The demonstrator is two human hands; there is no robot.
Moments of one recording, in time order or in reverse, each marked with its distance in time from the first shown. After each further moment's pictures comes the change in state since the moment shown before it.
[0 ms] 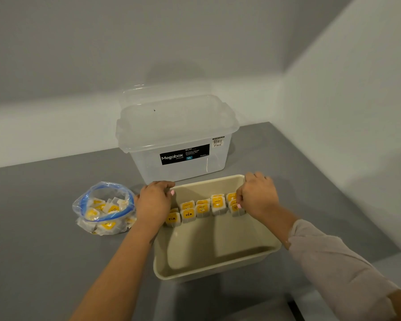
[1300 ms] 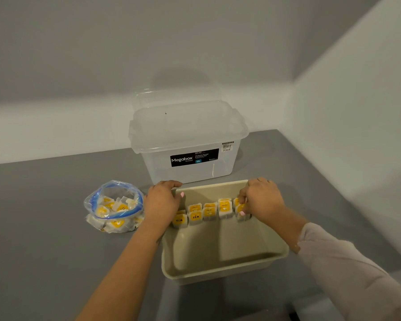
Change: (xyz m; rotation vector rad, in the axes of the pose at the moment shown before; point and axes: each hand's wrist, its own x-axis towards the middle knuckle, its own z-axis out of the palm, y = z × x) left_hand -0.003 -0.001 -0.005 -0.102 0.023 0.017; right_hand 0.005 -0.001 -0.013 0.032 -0.043 -0.102
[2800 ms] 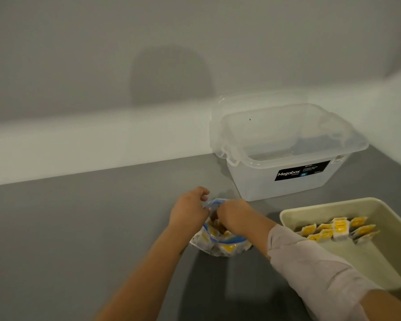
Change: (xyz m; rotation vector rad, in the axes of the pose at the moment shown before) left_hand 0.073 -0.176 -0.109 -0.108 -0.162 0.043; right_hand 0.120 -0.306 -0.032 0.055 -0.242 -0.261
